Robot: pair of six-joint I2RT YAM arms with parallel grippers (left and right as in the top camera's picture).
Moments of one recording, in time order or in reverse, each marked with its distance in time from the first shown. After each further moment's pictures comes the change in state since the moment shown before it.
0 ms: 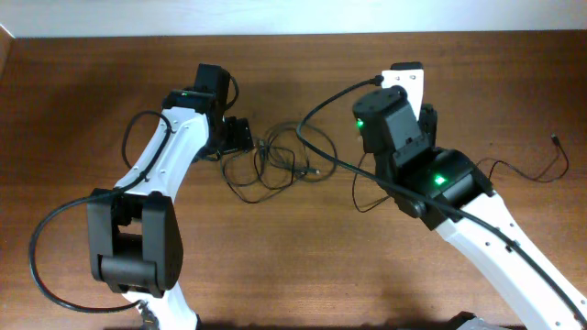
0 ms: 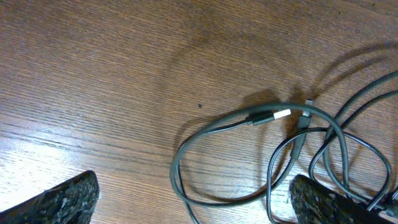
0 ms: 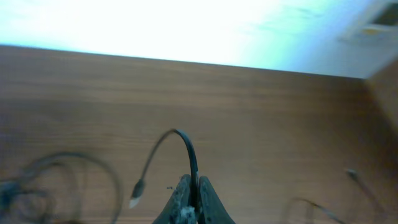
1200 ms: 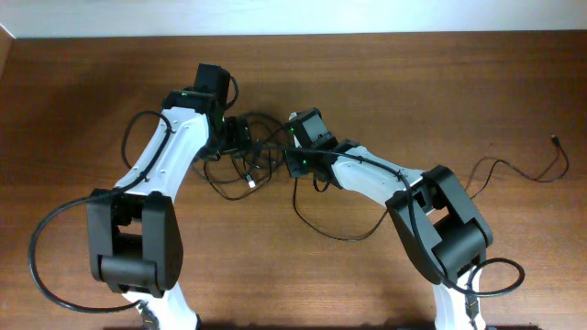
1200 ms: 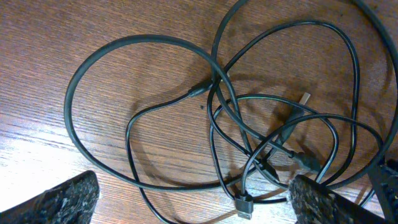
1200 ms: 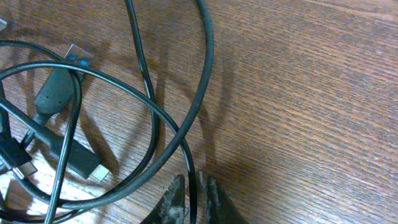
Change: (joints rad) left arm 0.000 0.000 0.000 0.001 -0.007 0.000; right arm -0.002 0.729 -0.075 0.534 -0.751 0.000
